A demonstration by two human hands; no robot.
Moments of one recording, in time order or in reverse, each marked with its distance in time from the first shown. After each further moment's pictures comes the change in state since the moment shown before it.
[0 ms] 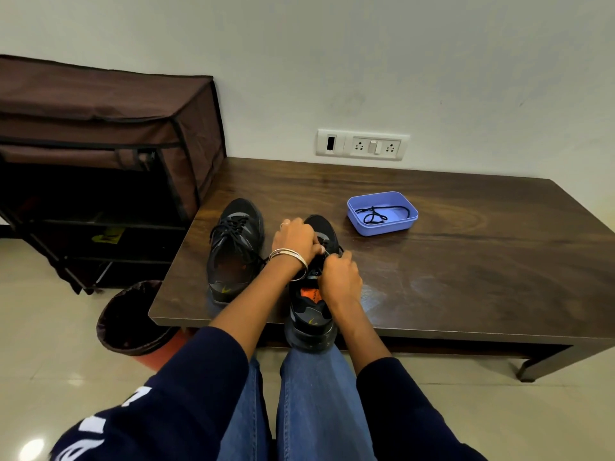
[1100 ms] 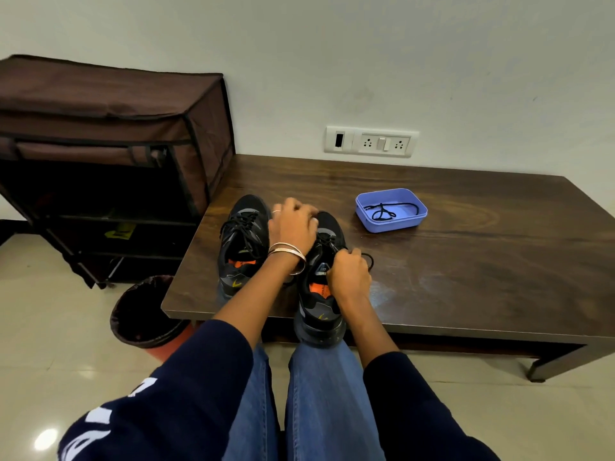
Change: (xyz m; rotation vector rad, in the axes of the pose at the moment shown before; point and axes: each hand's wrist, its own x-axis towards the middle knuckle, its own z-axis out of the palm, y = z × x) left_hand -0.011 -0.015 -0.004 -0.218 0.329 -0.051; right_hand -0.002 -0.001 -0.001 0.021 0.006 0.027
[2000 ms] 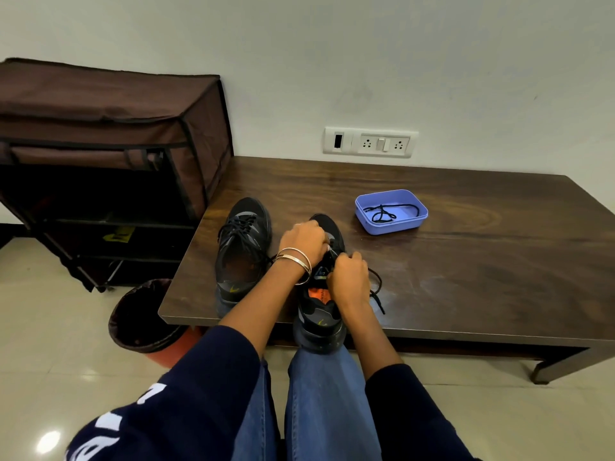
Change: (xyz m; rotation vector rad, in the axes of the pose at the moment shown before) left_hand 0.007 0.008 0.020 0.201 -0.302 0.130; right_hand 0.001 0.004 0.001 0.048 0.011 -0.032
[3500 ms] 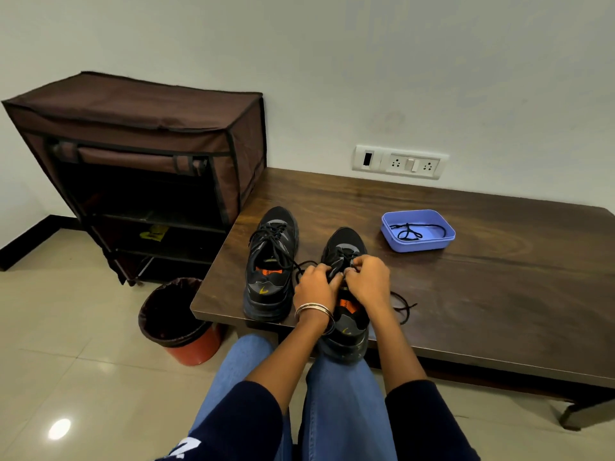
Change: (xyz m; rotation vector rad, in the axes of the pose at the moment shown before) left_hand -0.075 0.002 0.034 -0.434 0.119 -0.446; right_hand 0.003 -0.021 -0.017 0.359 -0.038 0.065
